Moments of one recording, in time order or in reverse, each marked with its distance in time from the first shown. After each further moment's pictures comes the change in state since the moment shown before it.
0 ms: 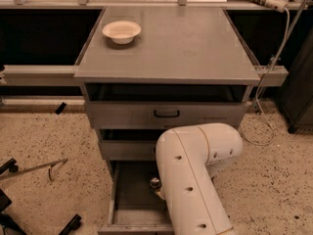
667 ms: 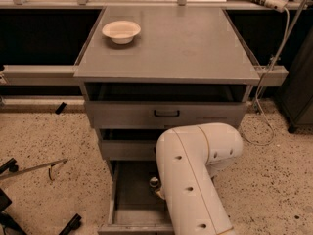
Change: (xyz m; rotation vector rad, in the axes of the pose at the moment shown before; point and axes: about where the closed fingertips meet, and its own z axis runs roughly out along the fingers) arm 0.000 0.000 0.000 0.000 0.000 0.000
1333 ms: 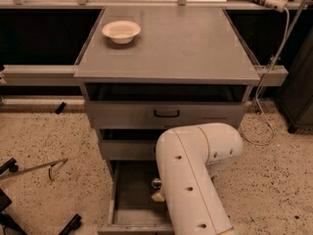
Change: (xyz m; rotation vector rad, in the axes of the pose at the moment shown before) arm 0.000 0.000 0.000 0.000 0.000 0.000
